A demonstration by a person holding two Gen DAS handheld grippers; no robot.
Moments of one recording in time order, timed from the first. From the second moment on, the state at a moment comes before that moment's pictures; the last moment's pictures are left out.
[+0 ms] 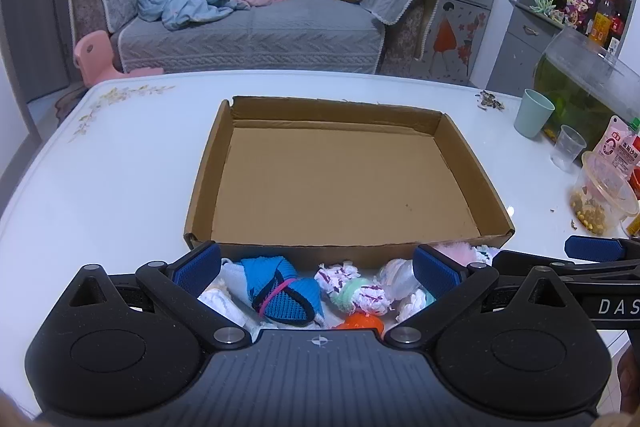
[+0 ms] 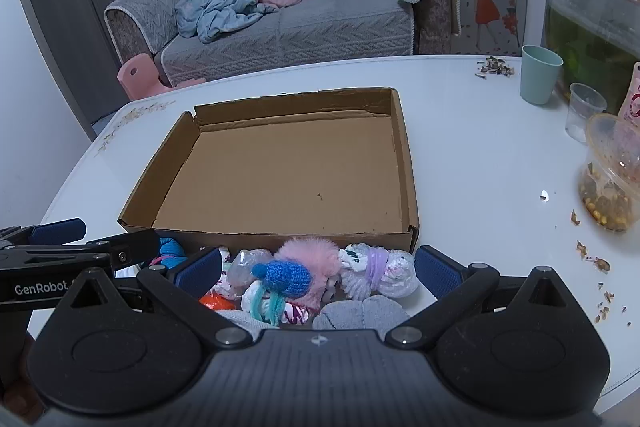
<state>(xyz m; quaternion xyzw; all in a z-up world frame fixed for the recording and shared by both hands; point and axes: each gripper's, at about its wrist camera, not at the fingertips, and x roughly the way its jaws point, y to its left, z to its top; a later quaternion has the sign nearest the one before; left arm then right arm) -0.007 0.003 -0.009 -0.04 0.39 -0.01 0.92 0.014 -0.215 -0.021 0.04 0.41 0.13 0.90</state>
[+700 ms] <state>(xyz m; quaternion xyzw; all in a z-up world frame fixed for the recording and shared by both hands) -0.010 0.003 -0.008 -0.04 0.39 -0.01 0.92 0.011 -0.216 -0.017 0.04 0.41 0.13 0.90</state>
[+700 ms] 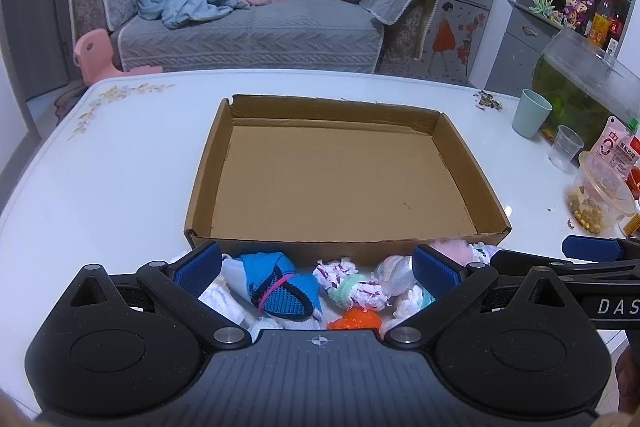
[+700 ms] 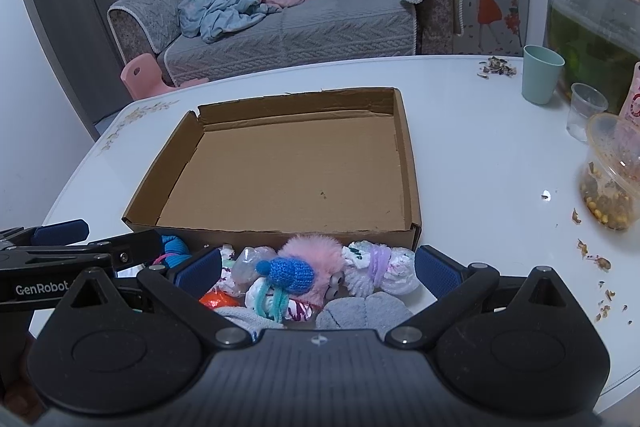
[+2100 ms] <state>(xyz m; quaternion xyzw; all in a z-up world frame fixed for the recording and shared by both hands) -0.110 0.039 -0.113 0.03 0.35 -0.07 0.94 -0.092 -0.240 -0.113 -0.01 0.30 0.20 0.93</state>
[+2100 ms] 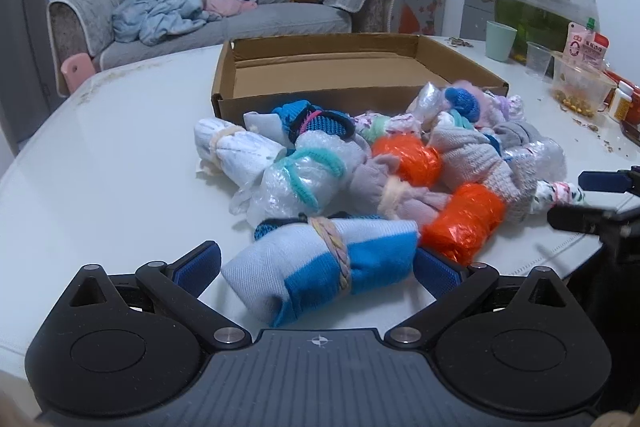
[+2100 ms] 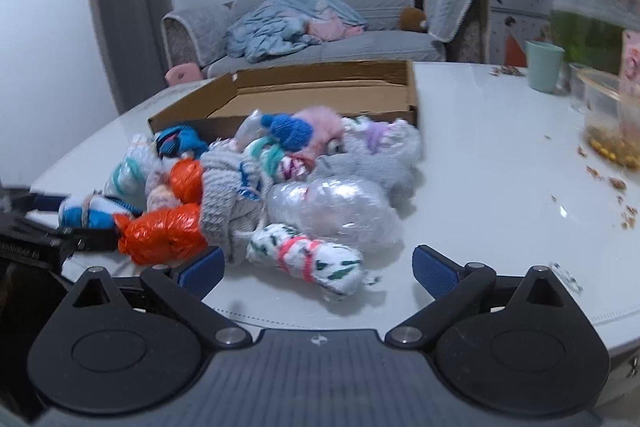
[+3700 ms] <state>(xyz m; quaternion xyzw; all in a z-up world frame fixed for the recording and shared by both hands) -0.114 0.037 -0.108 0.03 0.36 -0.19 0.91 -0.103 -0.265 -0.108 -0.10 0.26 0.32 0.91</state>
